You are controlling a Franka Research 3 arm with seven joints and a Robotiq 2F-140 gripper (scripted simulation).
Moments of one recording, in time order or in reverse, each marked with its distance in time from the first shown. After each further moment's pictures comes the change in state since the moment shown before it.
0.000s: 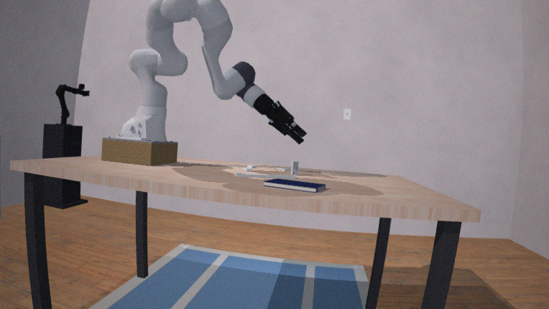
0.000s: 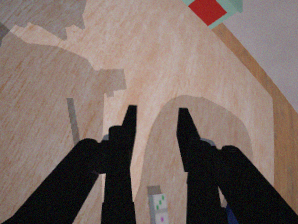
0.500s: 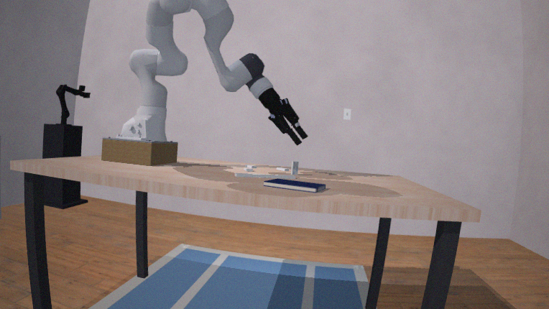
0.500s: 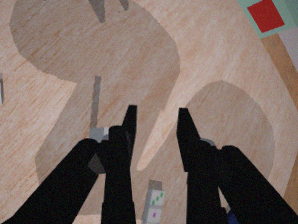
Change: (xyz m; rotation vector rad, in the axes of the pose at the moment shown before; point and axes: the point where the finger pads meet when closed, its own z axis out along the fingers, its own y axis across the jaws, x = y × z) arm 0.002 -0.006 0.002 0.209 -0.071 -0.212
